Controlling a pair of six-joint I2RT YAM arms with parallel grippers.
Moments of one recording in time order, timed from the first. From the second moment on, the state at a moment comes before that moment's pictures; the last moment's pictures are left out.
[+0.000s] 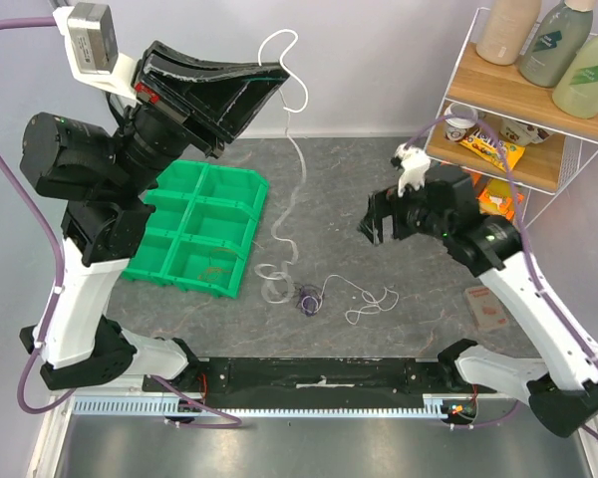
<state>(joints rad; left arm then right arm) -0.82 1.36 2.19 -0.09 0.35 -0.52 0.51 1.09 1.22 -0.78 -0.09 0.18</state>
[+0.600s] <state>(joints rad) -0.82 1.33 1.96 -0.06 0.39 -0.62 0.51 1.25 1.91 -0.34 -0.64 0.35</state>
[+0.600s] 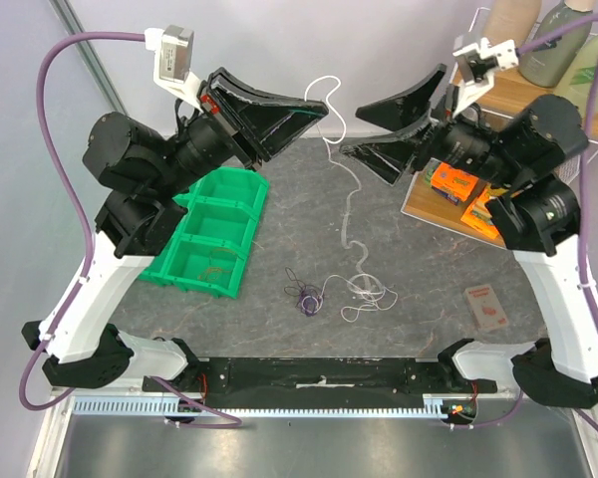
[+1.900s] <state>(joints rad) -0.81 1.35 2.07 -0.18 0.35 -0.54 0.60 1.17 1.41 0.09 -0.85 0.73</state>
